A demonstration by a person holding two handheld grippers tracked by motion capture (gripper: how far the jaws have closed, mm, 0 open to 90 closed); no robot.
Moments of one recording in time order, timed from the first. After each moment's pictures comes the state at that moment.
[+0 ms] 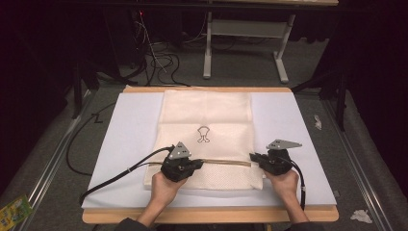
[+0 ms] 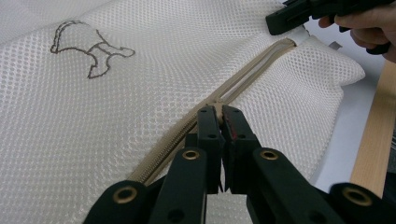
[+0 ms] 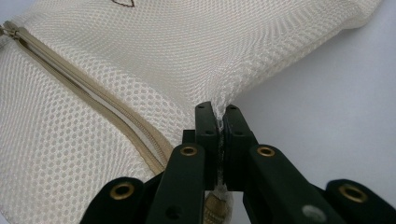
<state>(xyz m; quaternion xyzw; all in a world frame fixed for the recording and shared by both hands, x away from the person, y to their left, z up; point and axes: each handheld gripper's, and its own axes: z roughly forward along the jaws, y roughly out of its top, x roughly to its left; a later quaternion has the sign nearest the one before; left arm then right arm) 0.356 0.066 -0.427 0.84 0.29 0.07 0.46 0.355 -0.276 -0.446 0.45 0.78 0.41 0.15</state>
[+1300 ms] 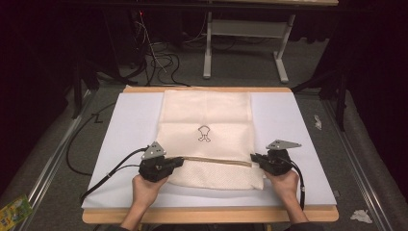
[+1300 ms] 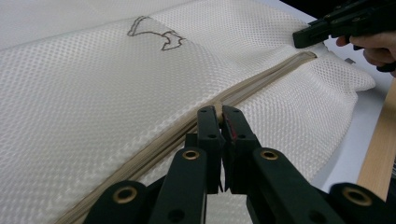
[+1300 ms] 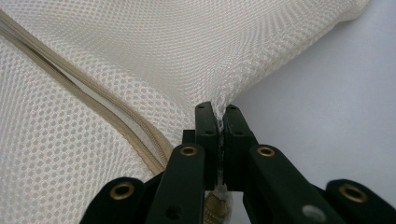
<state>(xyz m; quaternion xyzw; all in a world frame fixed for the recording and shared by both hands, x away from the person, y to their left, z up) 0.355 0.128 -0.427 0.80 0.33 0.08 0.49 0.355 -0.276 -0.448 0.46 0.78 0.39 0.15</state>
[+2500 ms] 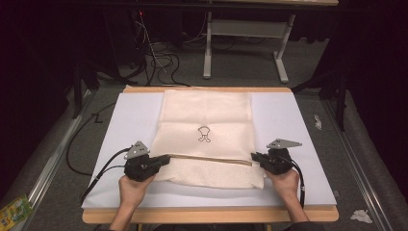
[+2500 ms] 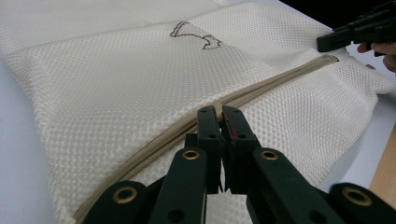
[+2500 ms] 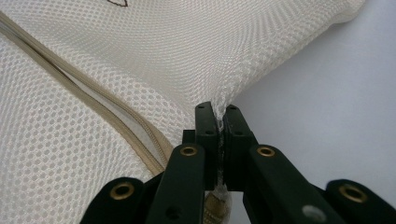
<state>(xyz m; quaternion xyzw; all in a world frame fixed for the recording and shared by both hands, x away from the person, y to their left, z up) 0.355 0.163 -0.425 0.79 0.36 0.09 0.49 0.356 -0.277 -0.445 0.46 0.78 0.39 0.16</state>
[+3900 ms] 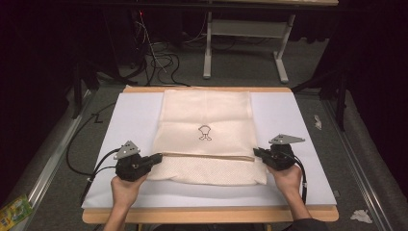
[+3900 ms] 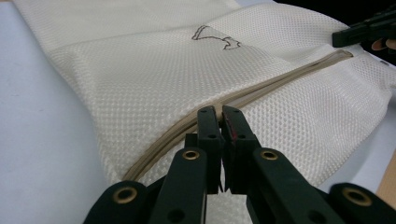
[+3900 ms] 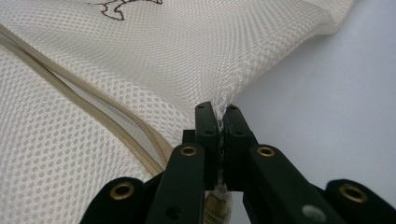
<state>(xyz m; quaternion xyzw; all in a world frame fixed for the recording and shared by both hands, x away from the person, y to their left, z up) 0.354 0.185 -0.422 0.77 0.38 0.10 0.50 0.361 -0.281 -0.430 0.46 0.78 0.39 0.17</state>
